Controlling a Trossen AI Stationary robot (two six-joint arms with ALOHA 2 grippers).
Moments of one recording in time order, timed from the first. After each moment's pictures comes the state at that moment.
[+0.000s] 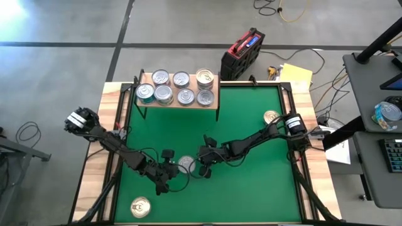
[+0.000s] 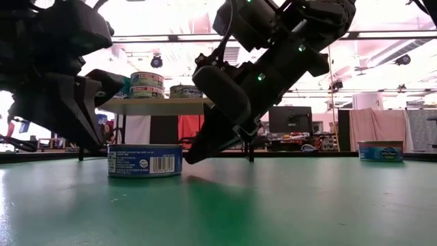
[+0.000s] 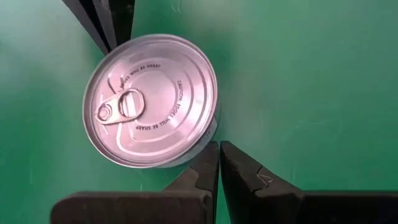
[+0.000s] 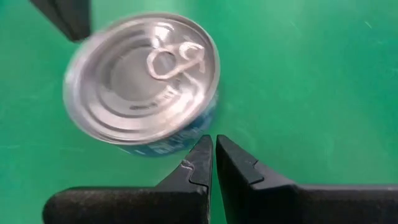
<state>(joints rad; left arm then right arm) -0.58 1.55 0.69 -0.12 -0.37 -0.29 0.20 2.06 1.17 0.13 0.18 0.37</state>
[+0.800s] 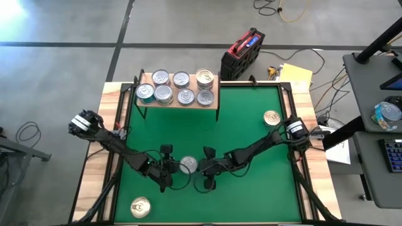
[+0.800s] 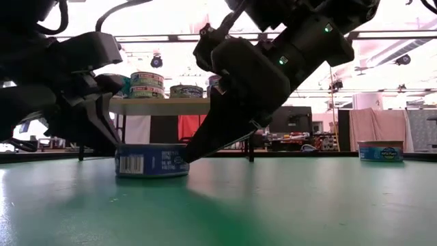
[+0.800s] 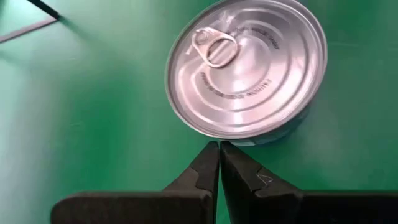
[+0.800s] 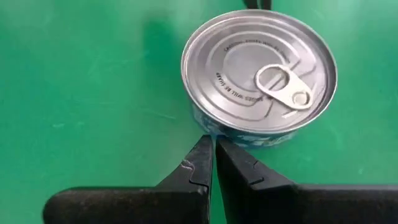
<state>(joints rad) -0.57 1.62 0.69 -0.16 -0.62 -0.30 0.31 2.06 1.17 0.16 0.18 0.27</state>
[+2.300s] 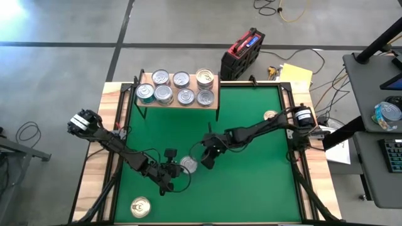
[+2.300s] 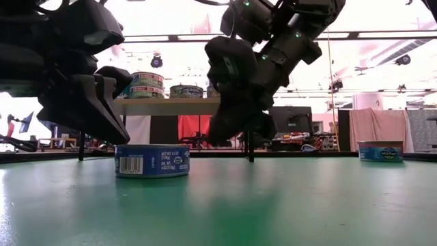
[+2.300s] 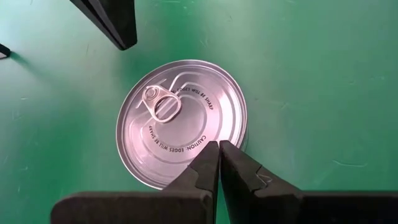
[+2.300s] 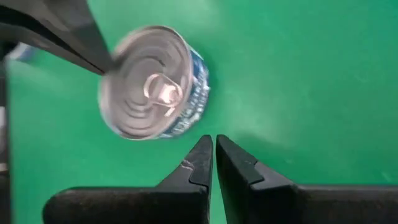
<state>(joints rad) -0.57 1.61 0.69 -0.01 -0.49 -0.26 0.09 1.92 1.15 -0.06 -0.13 0.64</state>
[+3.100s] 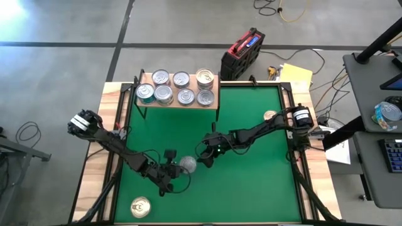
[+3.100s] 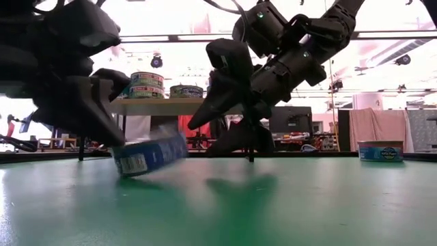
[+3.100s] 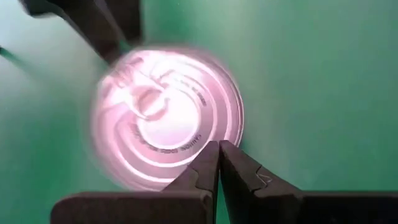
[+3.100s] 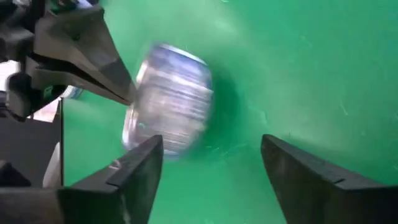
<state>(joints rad) -0.59 1.63 0.69 -0.02 -0.48 -0.28 0.07 1.95 1.01 0.30 -0.18 0.80</state>
